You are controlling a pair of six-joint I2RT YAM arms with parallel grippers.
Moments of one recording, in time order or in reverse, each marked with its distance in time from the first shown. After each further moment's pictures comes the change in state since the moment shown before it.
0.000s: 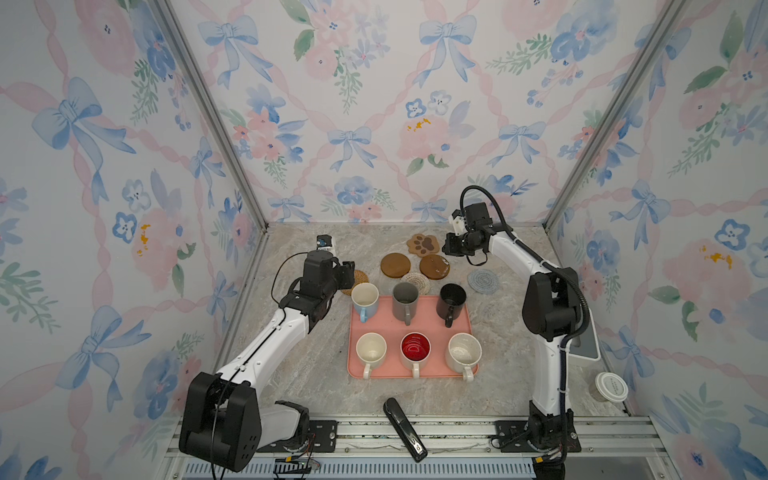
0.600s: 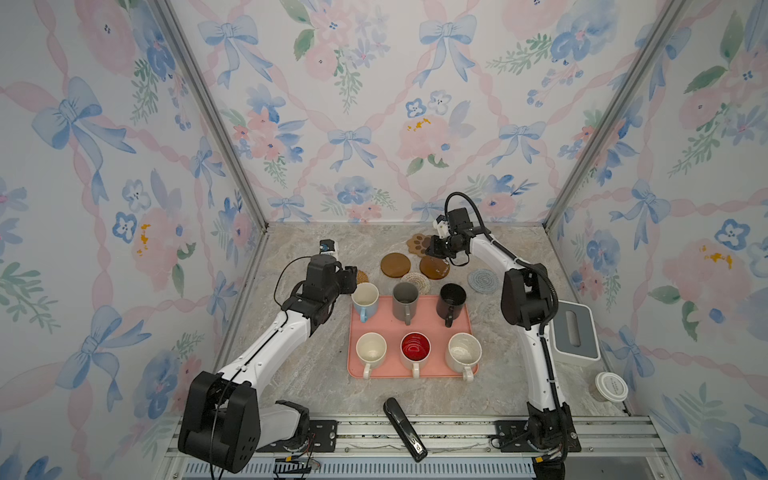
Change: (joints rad) left arm -0.024 -0.006 -0.037 0.001 0.000 -0.016; right arm 0.051 0.250 0.217 0.037 -0.080 0.095
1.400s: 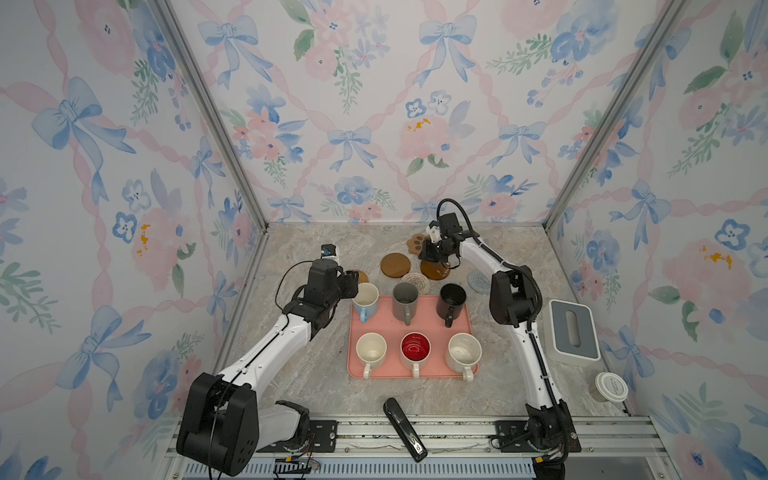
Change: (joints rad) left arm -0.013 -0.012 -0.035 0.008 0.007 -0.023; right arm 0.027 0.140 0.149 -0.046 0.015 0.042
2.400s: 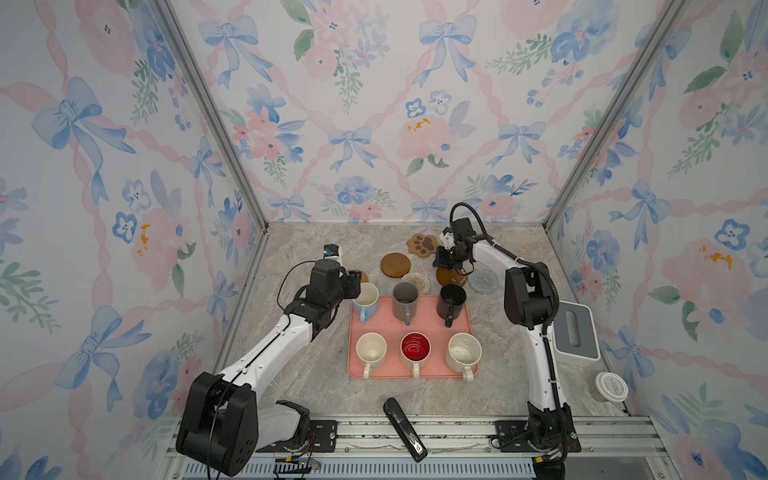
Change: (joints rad) left arm -0.020 0.001 0.000 0.007 0.001 -0.003; right arm -0.068 -0.177 -0.309 0.053 0.036 -0.034
